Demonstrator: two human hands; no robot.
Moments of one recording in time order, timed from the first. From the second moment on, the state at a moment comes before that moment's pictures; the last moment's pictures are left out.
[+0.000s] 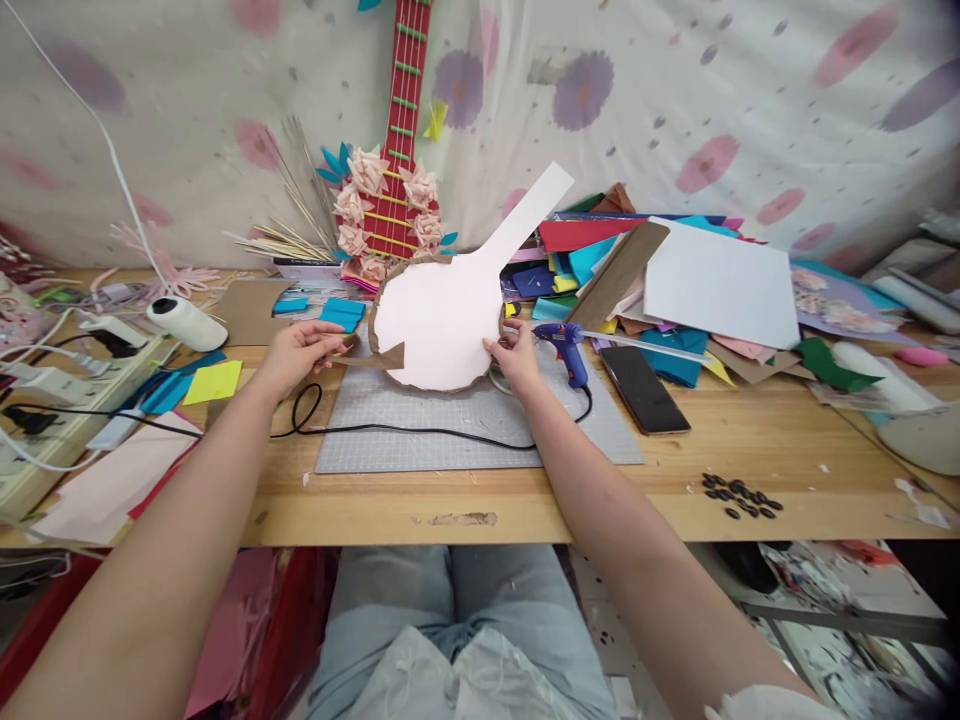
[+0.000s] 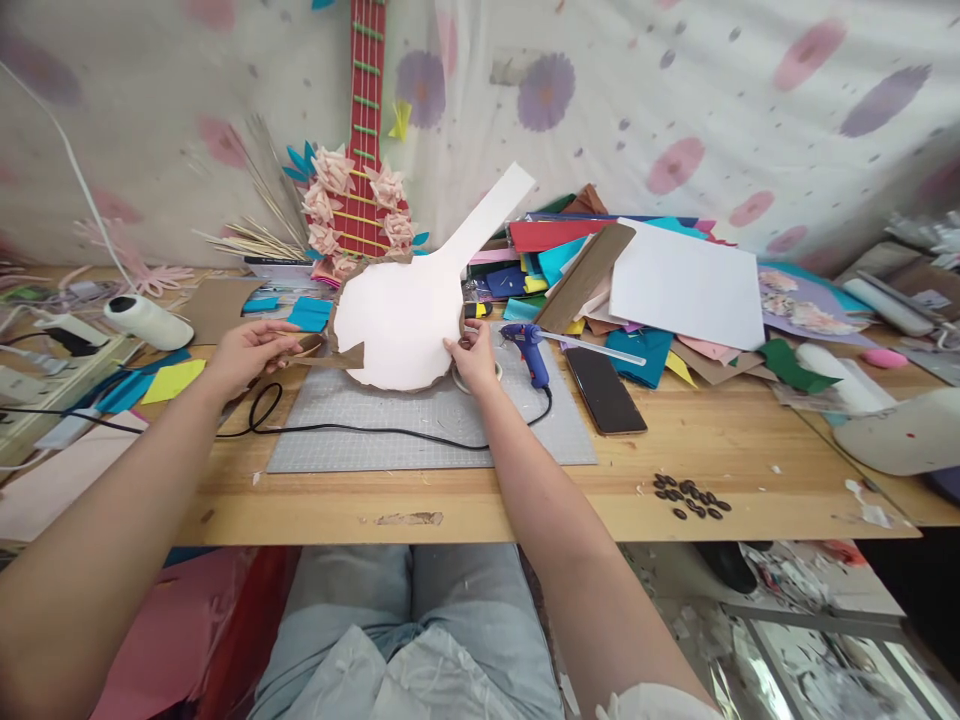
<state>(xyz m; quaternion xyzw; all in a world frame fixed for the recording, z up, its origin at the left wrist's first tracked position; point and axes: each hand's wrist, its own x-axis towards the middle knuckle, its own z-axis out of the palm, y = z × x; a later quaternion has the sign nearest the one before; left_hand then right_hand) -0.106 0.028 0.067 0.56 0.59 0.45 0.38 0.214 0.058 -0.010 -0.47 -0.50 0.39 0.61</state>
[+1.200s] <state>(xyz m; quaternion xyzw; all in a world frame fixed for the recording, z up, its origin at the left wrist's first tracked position) -0.067 0.019 0.040 0.65 0.67 0.37 -0.03 0.205 0.053 -0.015 -0.53 -0.49 0.36 0.59</state>
